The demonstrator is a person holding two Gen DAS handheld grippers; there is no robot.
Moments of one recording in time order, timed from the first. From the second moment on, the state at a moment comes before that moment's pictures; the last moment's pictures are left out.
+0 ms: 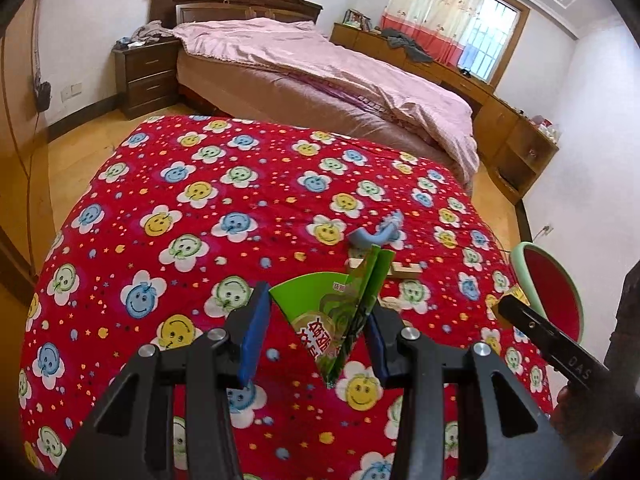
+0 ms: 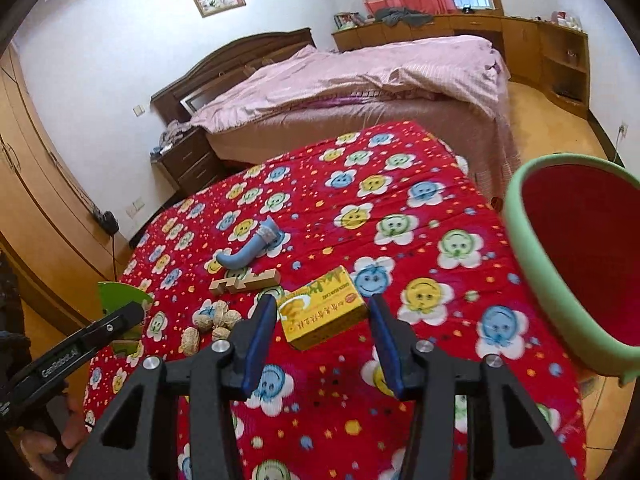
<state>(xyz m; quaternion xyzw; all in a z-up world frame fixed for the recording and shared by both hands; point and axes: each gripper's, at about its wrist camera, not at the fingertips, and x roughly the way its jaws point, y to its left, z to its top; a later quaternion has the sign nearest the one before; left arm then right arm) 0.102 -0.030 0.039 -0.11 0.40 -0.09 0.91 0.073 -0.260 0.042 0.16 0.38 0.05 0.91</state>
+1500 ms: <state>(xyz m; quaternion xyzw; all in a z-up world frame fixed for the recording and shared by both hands) 0.092 -0.224 0.087 0.01 0.38 -0.29 0.88 -0.023 -0.426 0.093 0.23 0.28 -0.09 0.93</state>
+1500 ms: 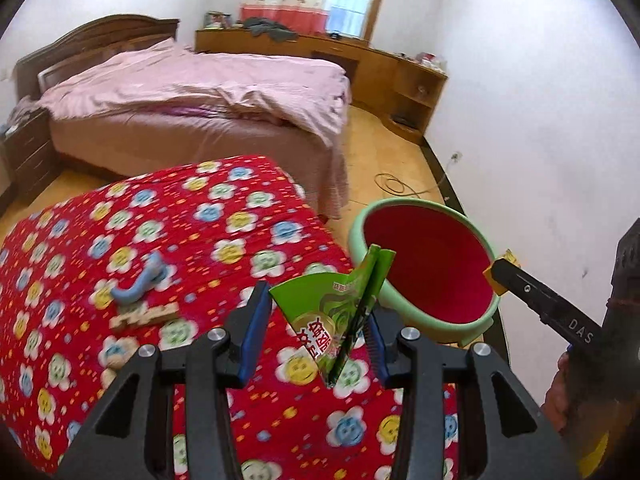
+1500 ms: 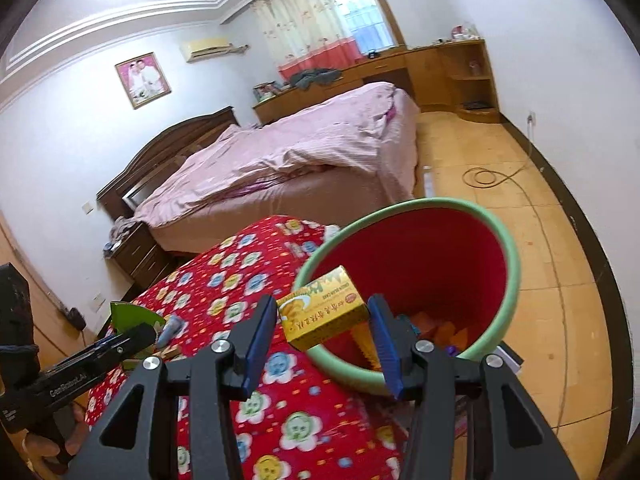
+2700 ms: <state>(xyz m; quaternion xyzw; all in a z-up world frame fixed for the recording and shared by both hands) 0.114 -0.346 0.038 0.05 0.42 -0.35 0.84 -0.030 -0.505 0.048 0.27 0.31 -0.15 0.90</state>
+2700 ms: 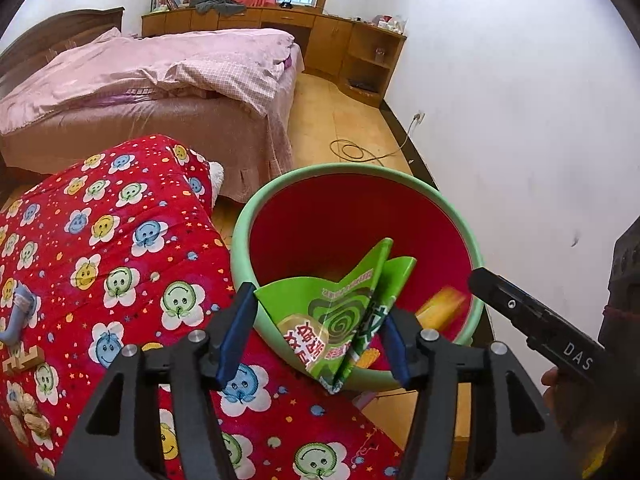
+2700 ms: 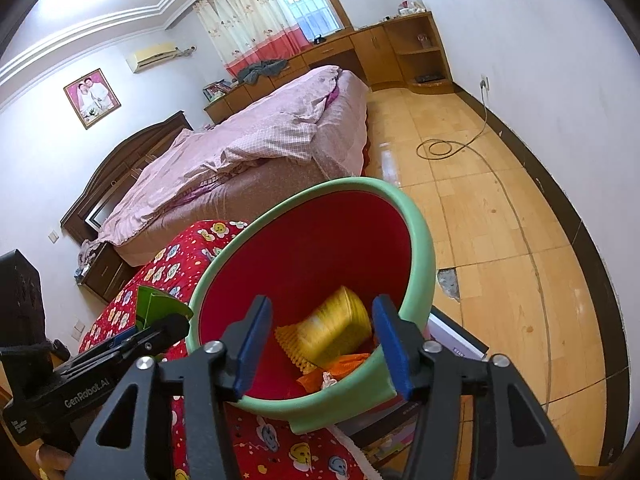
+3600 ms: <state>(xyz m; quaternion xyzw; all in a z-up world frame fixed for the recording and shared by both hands) 0.117 -0.346 0.051 0.04 0.40 -0.36 0.84 -0.044 -0.506 0.060 0.29 0.29 -0.16 0.90</state>
